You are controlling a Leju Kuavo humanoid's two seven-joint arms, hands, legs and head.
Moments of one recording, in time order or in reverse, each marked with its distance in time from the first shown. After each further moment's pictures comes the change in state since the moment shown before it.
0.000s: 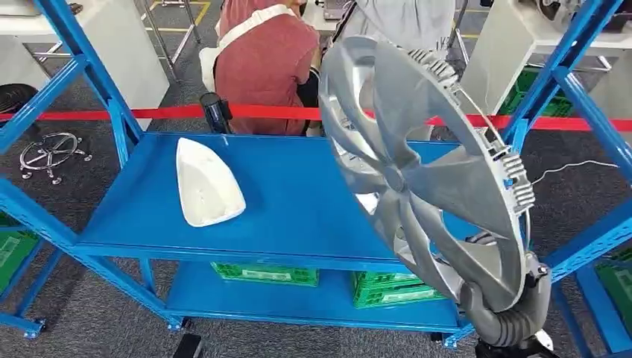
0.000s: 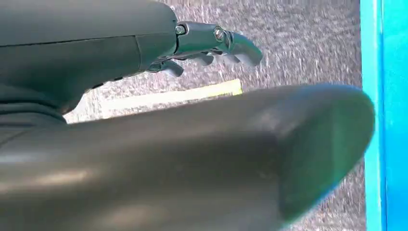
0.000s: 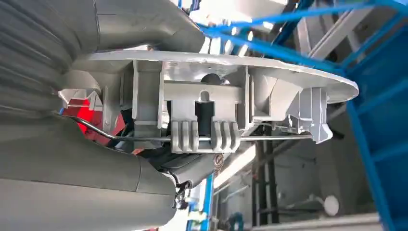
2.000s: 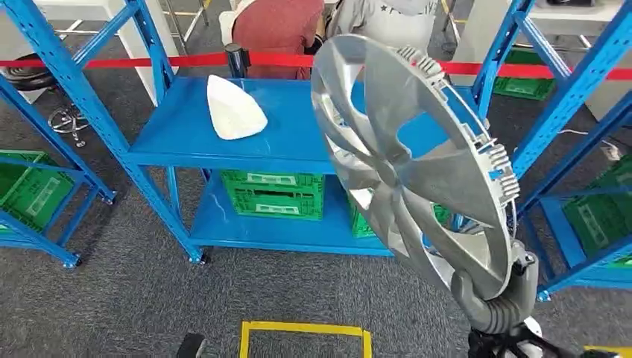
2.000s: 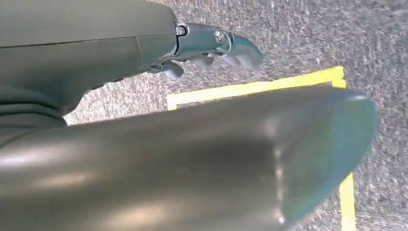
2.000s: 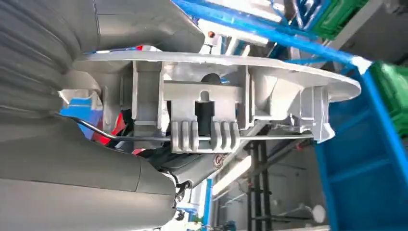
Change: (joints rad) left arm 0.007 -0.003 -0.008 0.001 -0.009 0.006 -0.004; right arm -0.056 0.001 0.011 0.061 0.006 0.024 0.000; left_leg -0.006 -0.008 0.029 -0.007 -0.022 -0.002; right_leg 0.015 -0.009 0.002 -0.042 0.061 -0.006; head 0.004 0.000
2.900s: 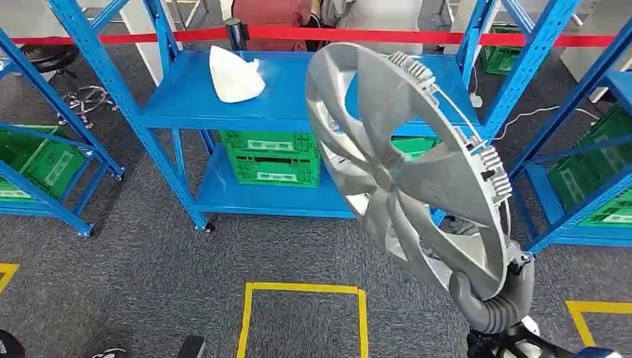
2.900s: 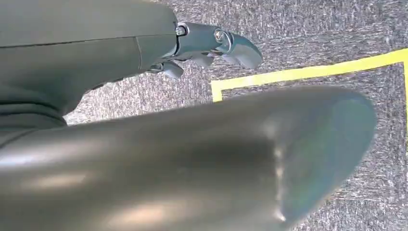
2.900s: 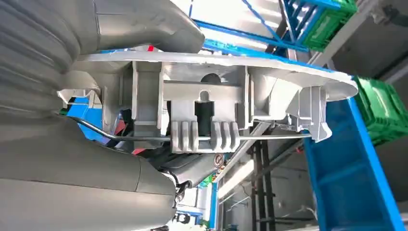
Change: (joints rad) left arm 0.003 0.000 0.000 -0.001 0.015 -0.001 -0.019; right arm -0.002 0.001 0.003 0.011 -0.010 0.021 0.000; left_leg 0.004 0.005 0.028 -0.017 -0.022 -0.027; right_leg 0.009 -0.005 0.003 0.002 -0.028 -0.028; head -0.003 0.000
